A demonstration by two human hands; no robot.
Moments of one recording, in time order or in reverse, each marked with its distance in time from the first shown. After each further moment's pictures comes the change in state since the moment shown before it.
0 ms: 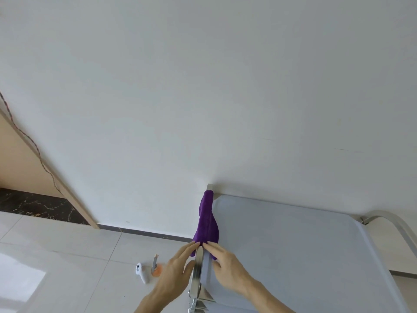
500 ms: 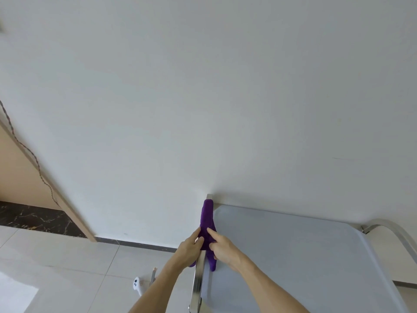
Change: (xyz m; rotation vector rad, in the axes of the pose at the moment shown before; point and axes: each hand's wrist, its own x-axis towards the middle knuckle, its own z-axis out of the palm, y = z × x) left_hand 0.085 0.035 -0.021 -0.325 -0.184 -0.406; right_hand 0.053 -0.030 -0.042 0.397 -0.036 0.291
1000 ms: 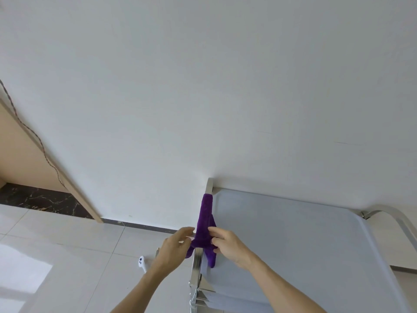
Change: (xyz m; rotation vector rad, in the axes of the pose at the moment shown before) left_hand -0.049 -0.048 -0.004 0.023 0.168 0.122; right_hand -0.024 0.042 0.005 0.059 -0.054 -0.061
